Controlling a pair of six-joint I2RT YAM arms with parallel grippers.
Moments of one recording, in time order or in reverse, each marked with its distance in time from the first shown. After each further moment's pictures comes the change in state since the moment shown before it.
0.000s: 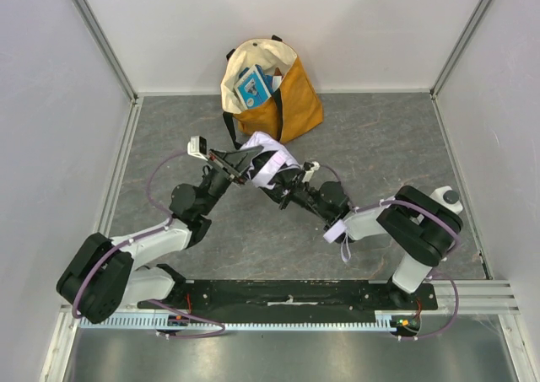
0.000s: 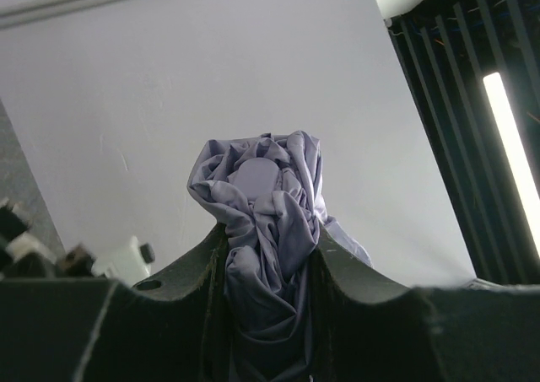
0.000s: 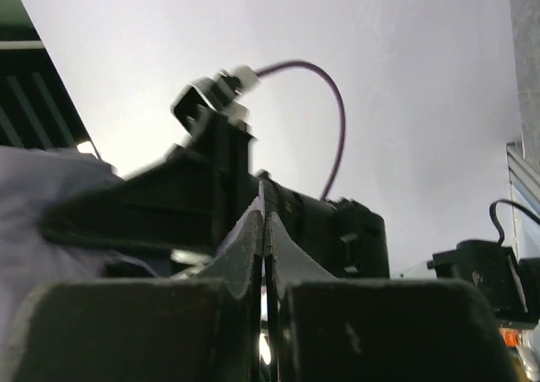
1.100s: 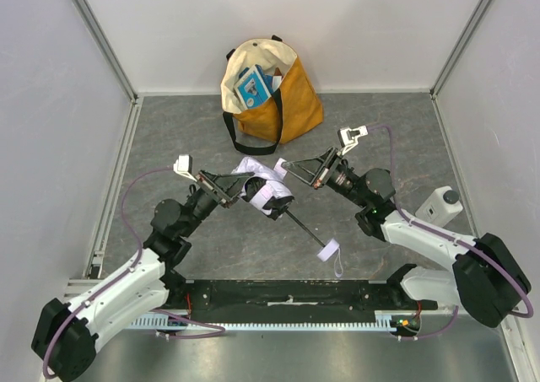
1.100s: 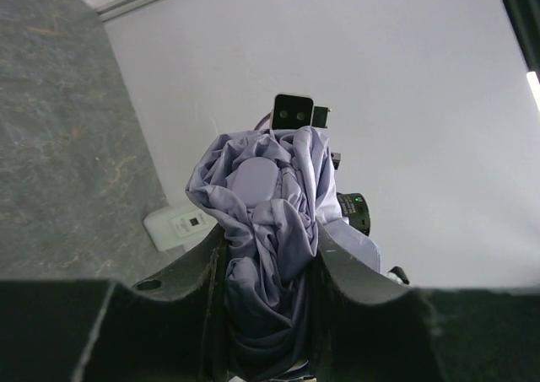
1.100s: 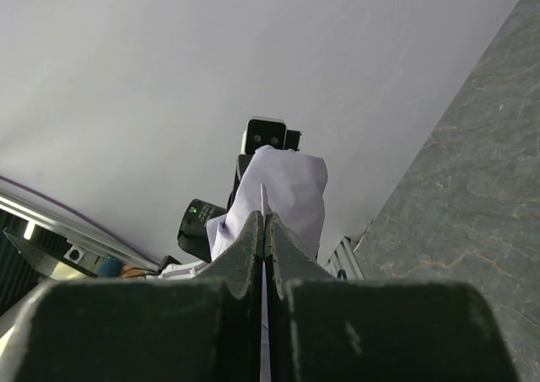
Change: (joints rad) left arm -0.021 -0.482 -0.138 -0.558 0.011 0.184; right arm -0.208 -0.499 -0.005 -0.327 -0.172 -0.754
